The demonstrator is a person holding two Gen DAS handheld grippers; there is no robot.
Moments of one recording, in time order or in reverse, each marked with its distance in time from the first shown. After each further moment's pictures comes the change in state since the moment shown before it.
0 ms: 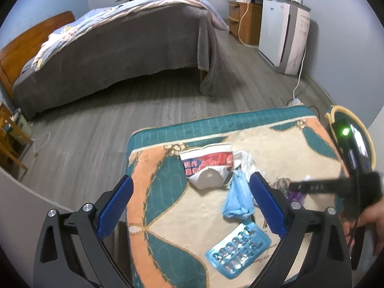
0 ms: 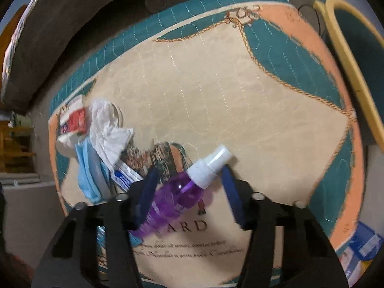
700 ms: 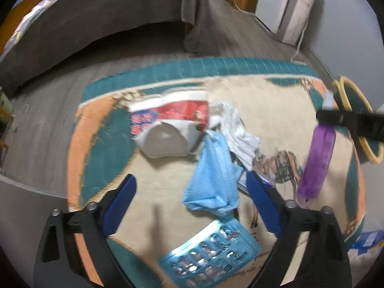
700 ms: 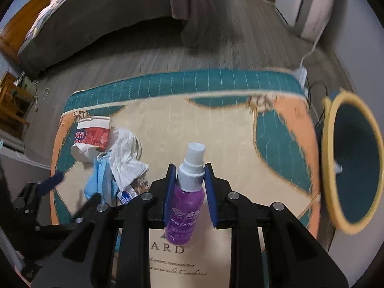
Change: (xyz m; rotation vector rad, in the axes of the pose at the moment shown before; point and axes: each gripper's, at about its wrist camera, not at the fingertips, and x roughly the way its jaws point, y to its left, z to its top) left arm 0.095 -0.047 -0.035 -0.030 0.219 -0.099; right arm -0.056 0.037 0.017 -0.355 -0.210 -0.089
